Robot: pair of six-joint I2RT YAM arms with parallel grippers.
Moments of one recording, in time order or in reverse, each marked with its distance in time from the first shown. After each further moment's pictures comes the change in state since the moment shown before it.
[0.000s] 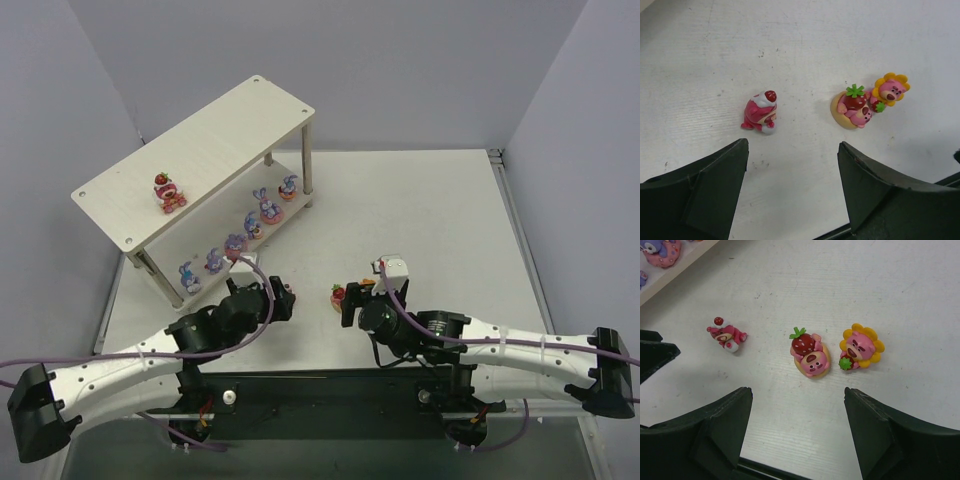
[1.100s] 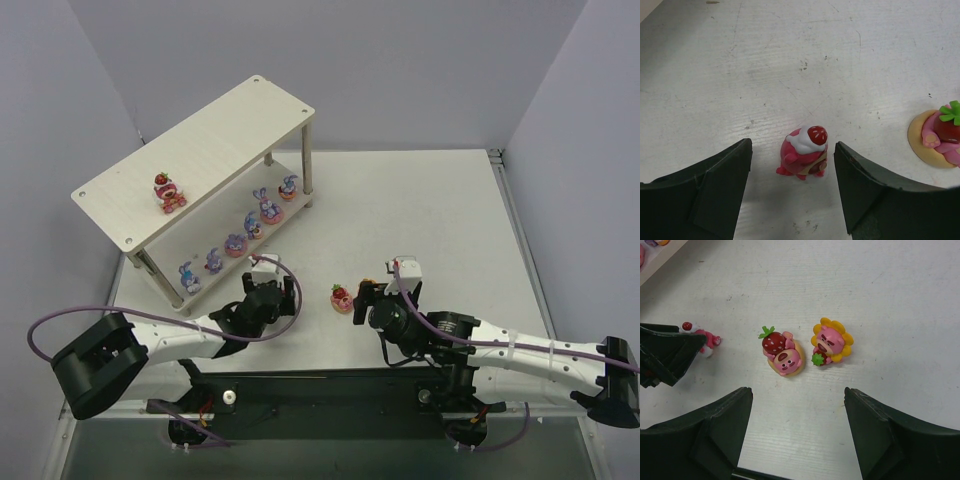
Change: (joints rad) left arm 0.057 0.461 -0.153 0.573 -0.094 0.233; right arm -0.051 -0.073 -0.066 -0.055 0.008 0.041
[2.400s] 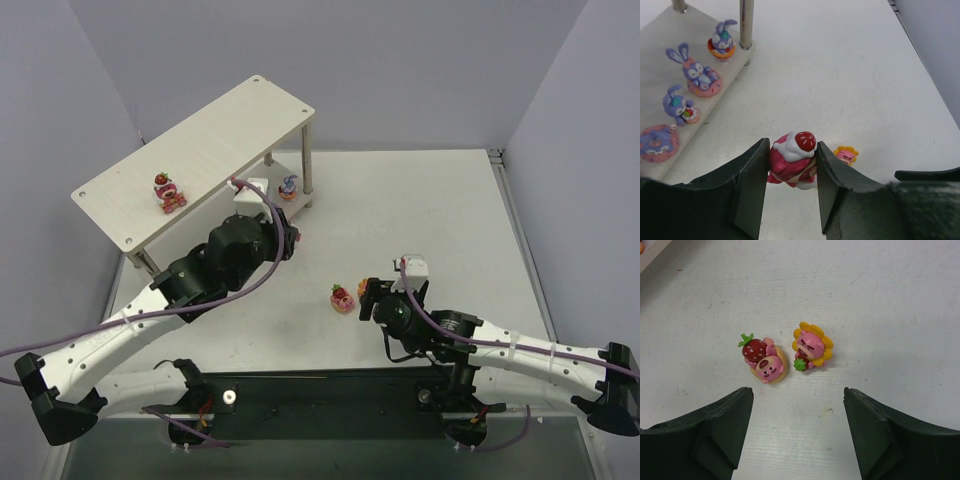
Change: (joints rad) left arm 0.025 -0.203 0.753 -0.713 0.109 0.064; right arm -0.060 -0.020 -0.034 0.000 0.000 0.005
